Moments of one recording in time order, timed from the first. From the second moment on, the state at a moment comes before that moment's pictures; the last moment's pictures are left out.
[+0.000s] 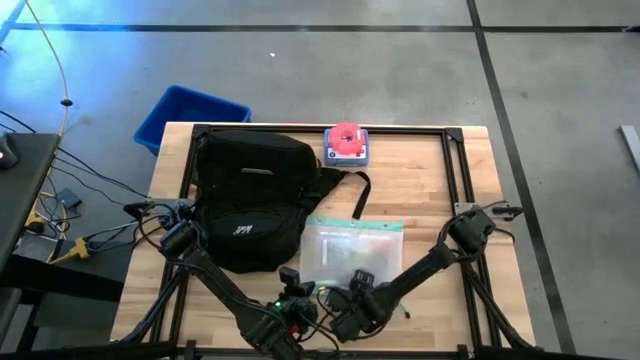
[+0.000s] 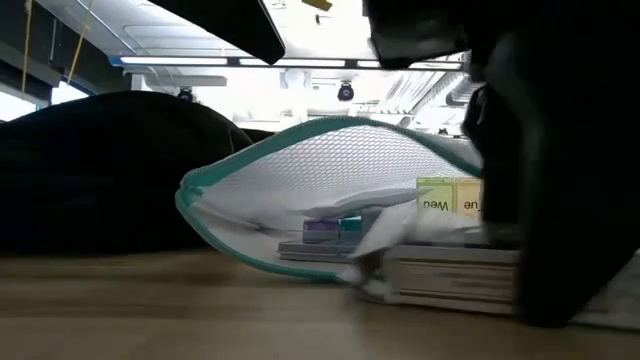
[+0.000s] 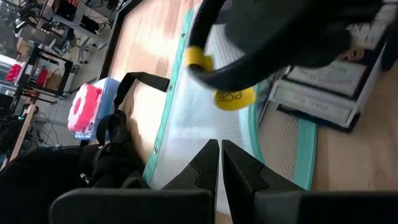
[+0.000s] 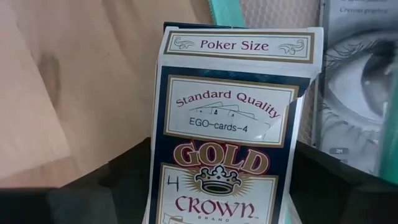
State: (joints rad) left arm -0.75 2.23 1.85 -1.11 -1.01 -0.60; right arm 0.64 2.25 1.73 -0.94 0.20 0.91
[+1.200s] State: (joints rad) left arm -0.75 2.23 1.84 -1.12 -1.00 -0.66; right arm -0.20 1.60 0.97 -0.83 0.37 0.71
